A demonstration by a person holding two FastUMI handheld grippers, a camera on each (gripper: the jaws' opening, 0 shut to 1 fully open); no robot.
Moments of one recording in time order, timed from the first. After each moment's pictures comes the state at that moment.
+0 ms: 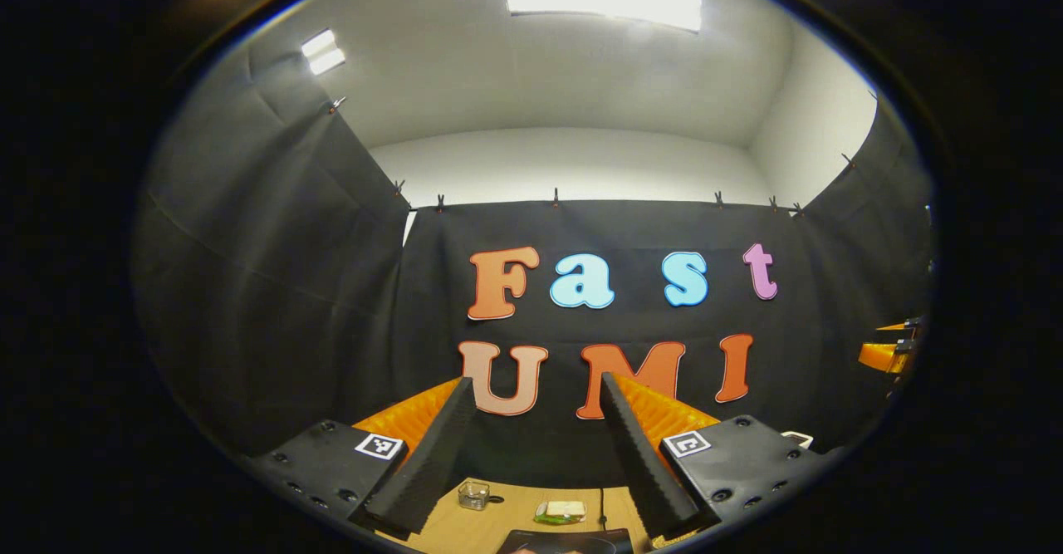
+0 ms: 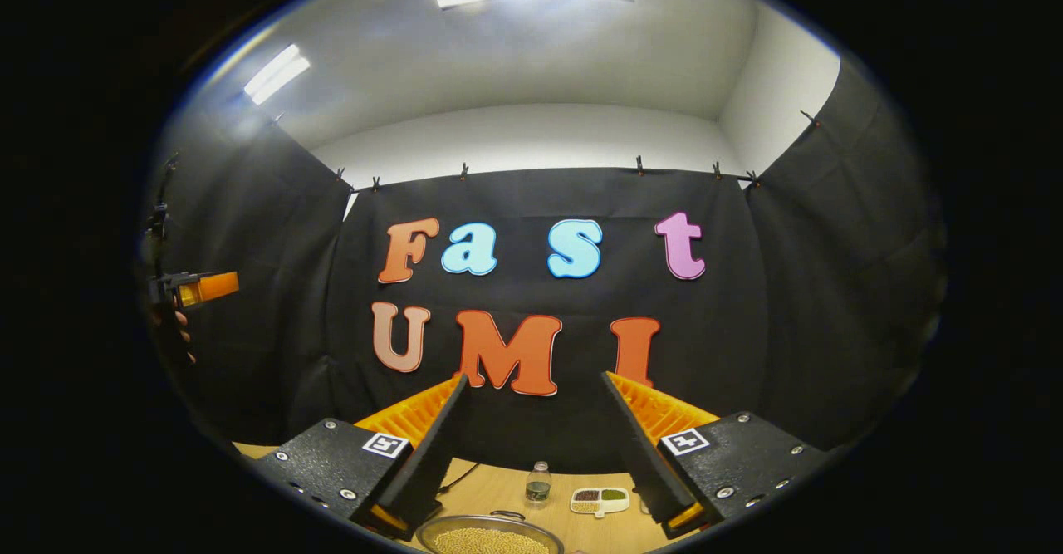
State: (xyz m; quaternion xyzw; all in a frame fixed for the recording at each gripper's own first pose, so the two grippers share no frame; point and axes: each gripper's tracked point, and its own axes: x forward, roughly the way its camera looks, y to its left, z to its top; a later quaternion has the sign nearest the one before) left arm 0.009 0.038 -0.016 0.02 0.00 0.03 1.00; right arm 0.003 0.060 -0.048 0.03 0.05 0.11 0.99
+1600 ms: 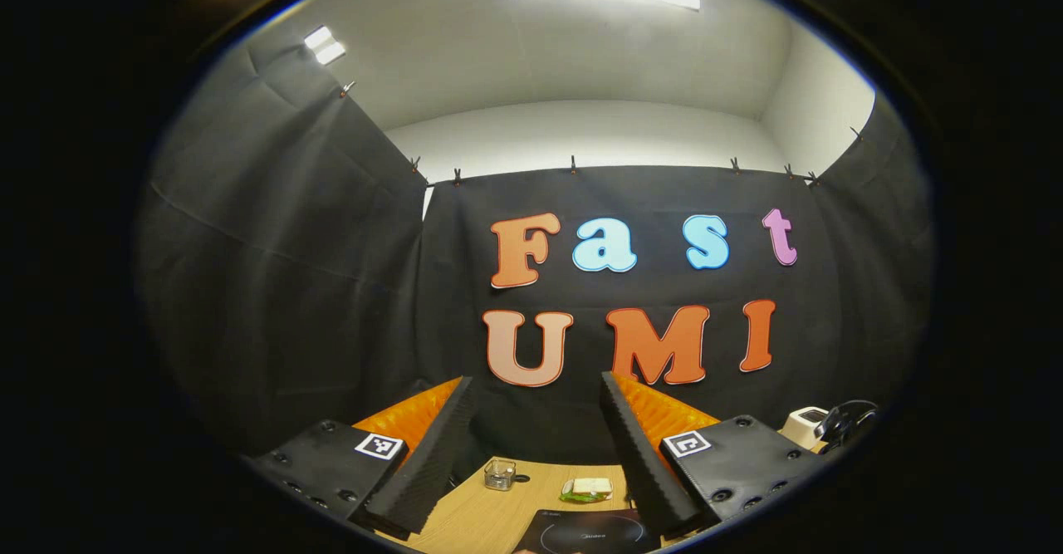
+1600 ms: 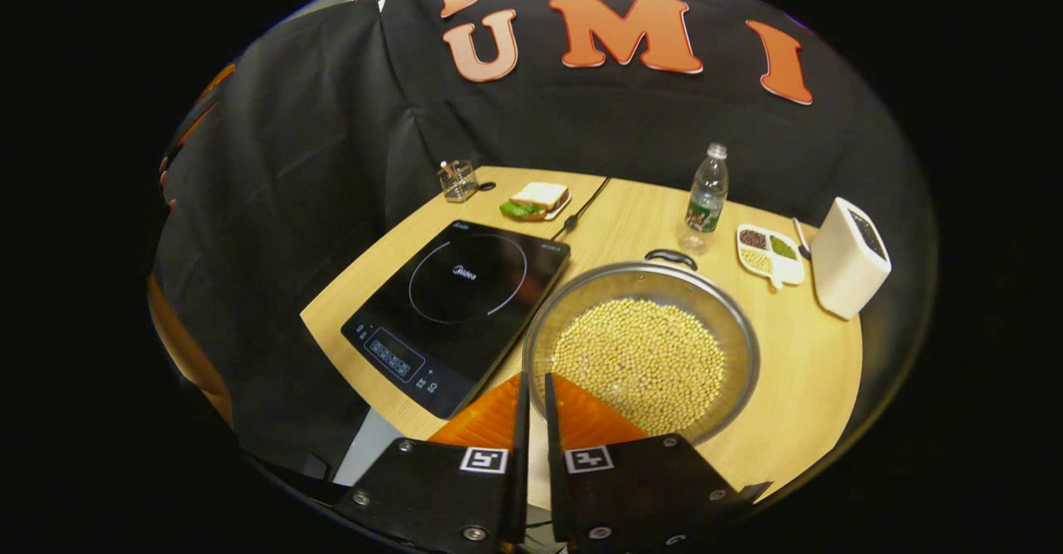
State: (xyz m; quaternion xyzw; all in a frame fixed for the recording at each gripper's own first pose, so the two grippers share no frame) left arm -0.004 0.068 -0.073 0.03 0.05 0.07 1.00; right arm -0.158 0.217 -0.390 0.02 0.55 0.30 0.78
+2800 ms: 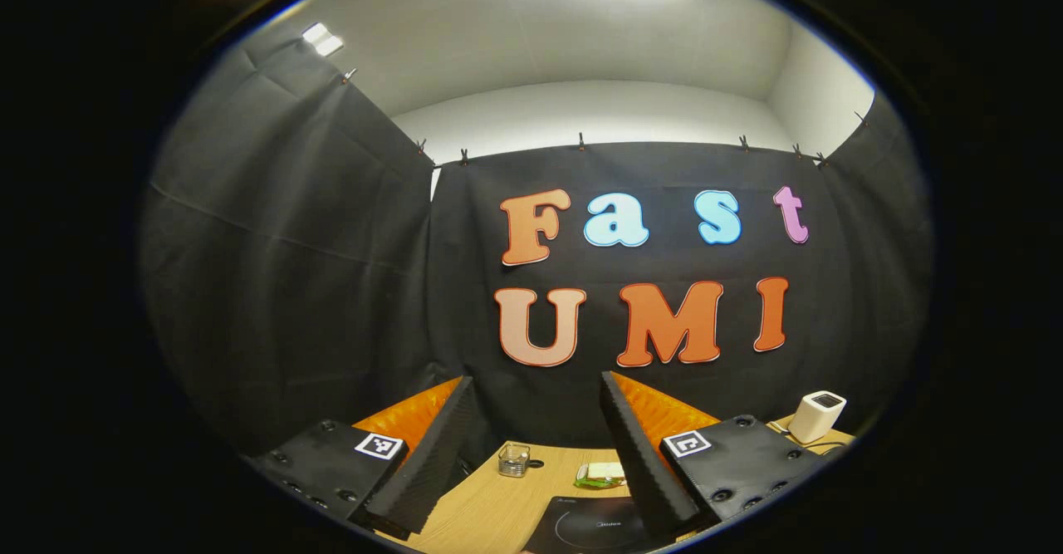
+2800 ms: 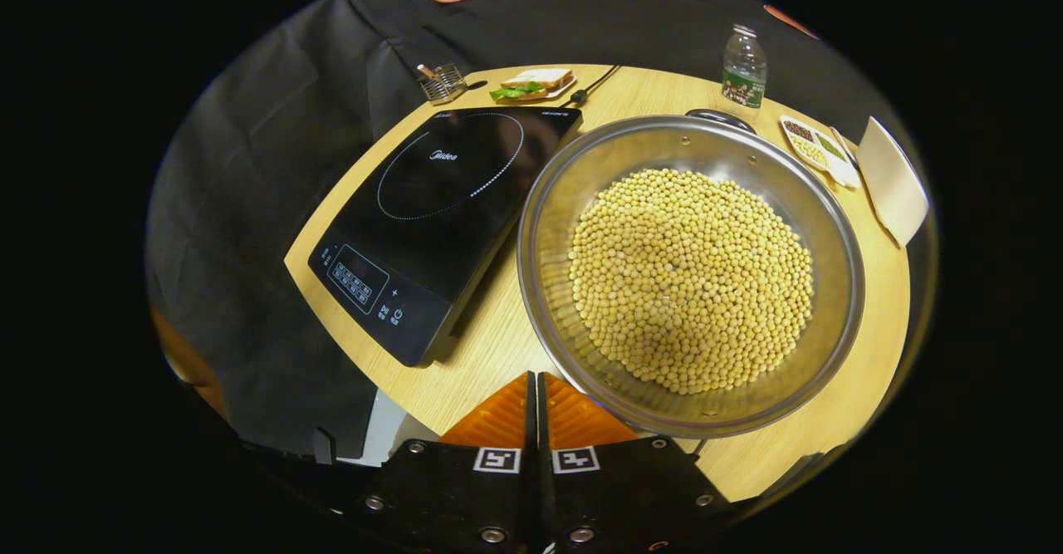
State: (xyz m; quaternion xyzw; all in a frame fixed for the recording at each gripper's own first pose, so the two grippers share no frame) left arm -0.006 0.088 -0.106 0.04 0.09 0.08 0.99; right arm -0.227 0.227 -0.481 0.02 0.67 0.31 0.68
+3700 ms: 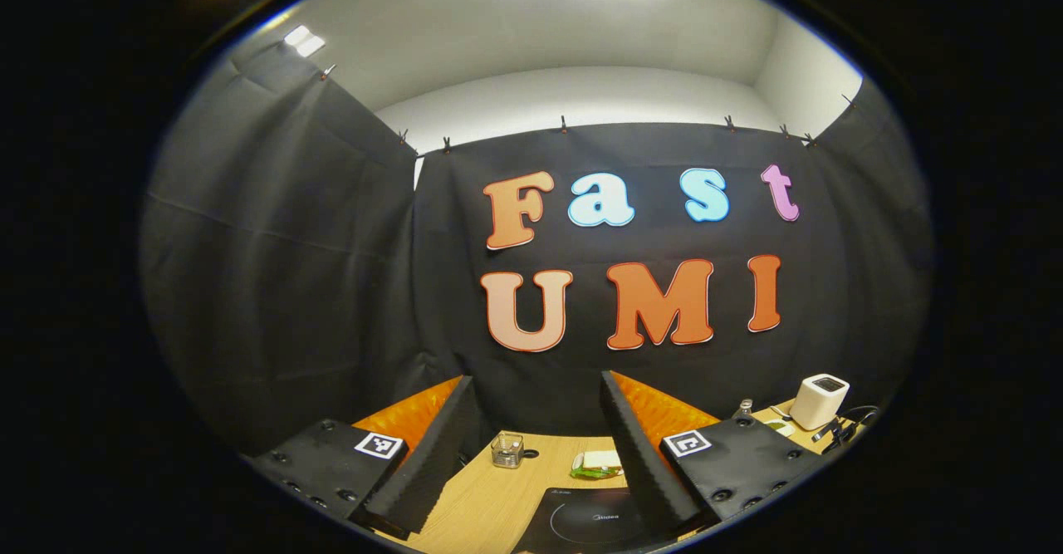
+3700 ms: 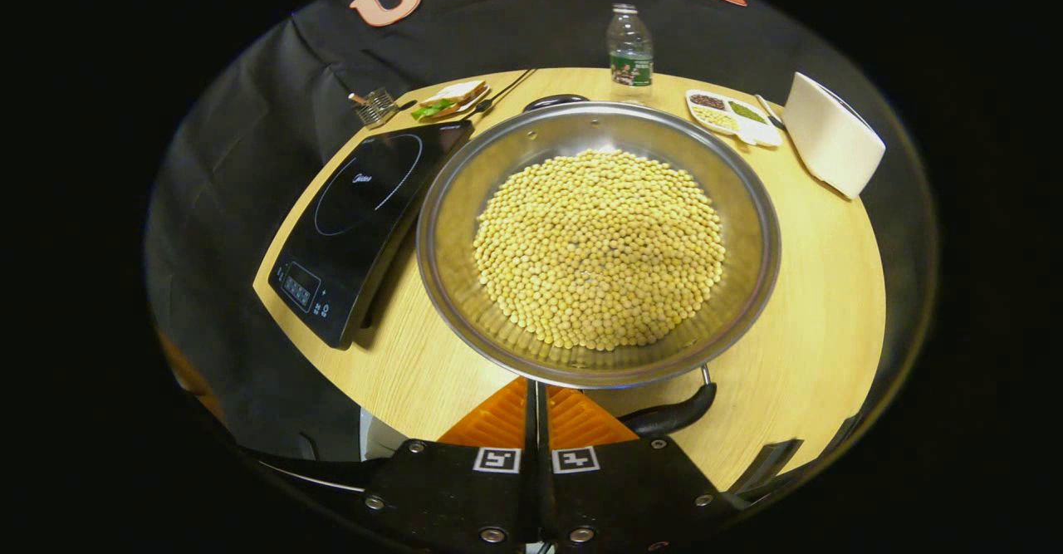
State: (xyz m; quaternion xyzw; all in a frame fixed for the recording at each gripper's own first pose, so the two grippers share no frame) left arm -0.001 0.056 -0.130 0.06 0.11 0.06 0.99; right arm -0.206 0.122 -0.497 0.03 0.68 0.22 0.70
